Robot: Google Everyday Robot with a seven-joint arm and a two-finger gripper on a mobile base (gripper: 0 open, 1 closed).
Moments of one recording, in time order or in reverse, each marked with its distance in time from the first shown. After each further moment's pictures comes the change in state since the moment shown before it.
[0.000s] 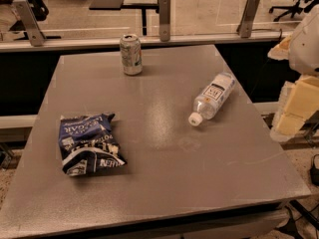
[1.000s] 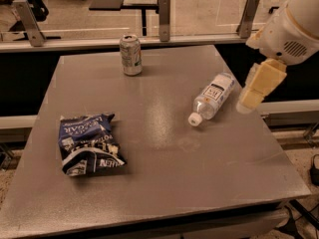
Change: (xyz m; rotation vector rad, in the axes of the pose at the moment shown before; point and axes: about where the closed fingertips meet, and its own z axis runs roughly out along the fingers) arm -0.036 -0.060 0.036 0.031 -0.142 0.049
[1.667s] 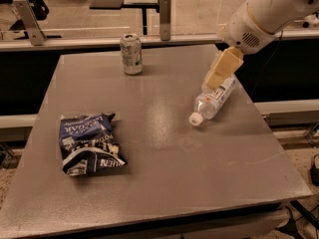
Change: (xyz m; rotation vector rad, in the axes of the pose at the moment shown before) arm -0.056 -0.049 0.051 -0.008 -0.154 0.016
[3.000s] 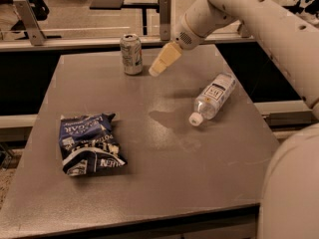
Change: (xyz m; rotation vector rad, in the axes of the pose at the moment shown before) arm -0.094 -0.071 0.131 -0.020 -0.158 0.120
